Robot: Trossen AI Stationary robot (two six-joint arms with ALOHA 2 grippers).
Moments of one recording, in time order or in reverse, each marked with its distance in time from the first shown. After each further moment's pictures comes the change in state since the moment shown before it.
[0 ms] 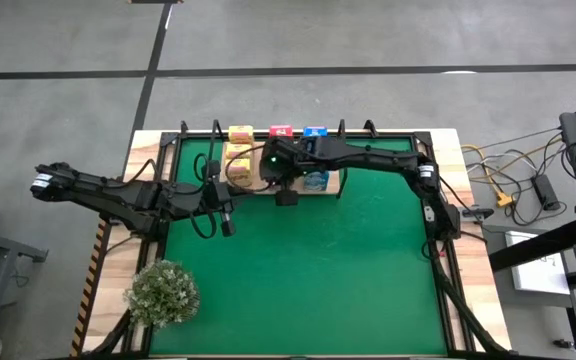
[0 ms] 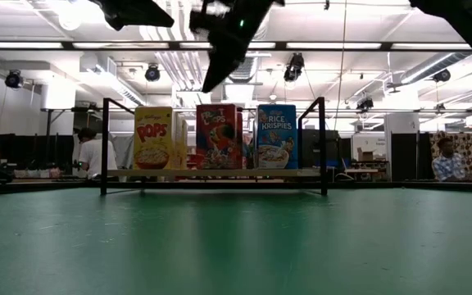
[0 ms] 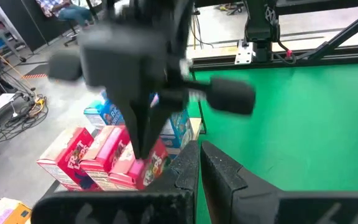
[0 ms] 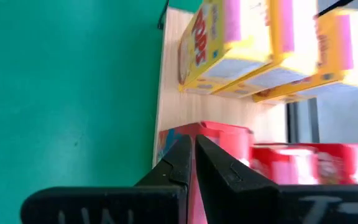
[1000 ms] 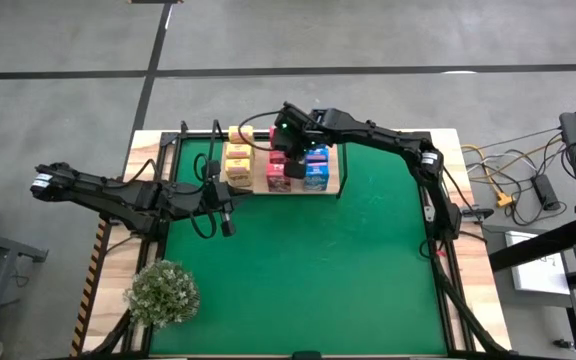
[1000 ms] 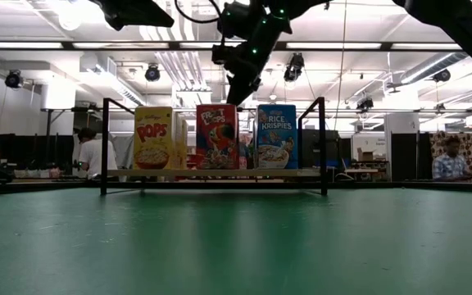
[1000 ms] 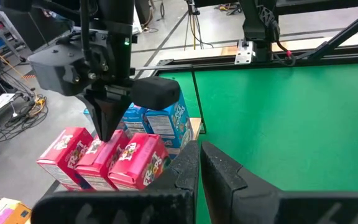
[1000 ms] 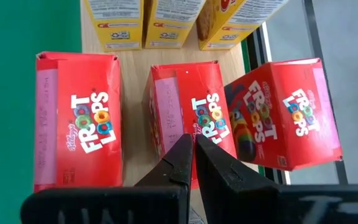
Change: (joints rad) left arm 0.000 0.000 0.000 0.000 0.000 0.000; right arm -0.197 -0.012 -0.051 -0.006 -0.086 0.017
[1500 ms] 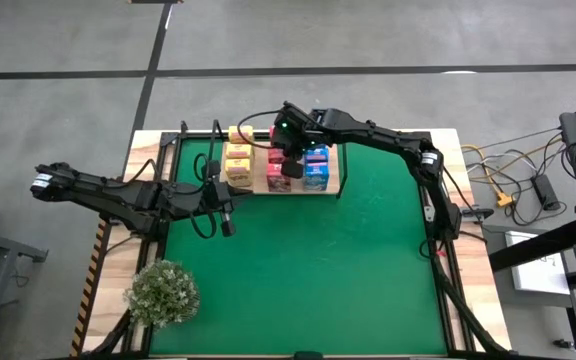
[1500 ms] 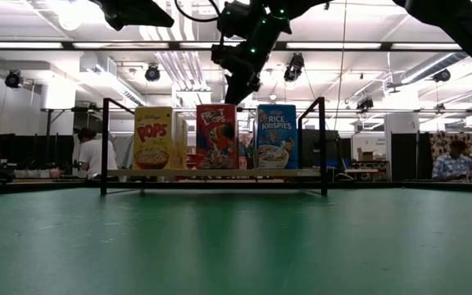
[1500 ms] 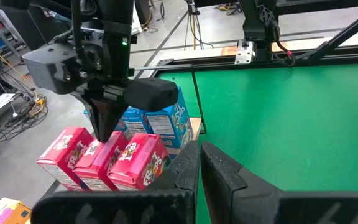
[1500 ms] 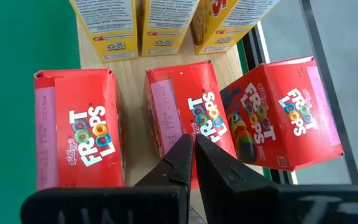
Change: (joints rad) left arm 0.000 0.000 0.000 0.000 0.000 0.000; right arm 0.002 0.000 0.000 0.017 0.000 0.070
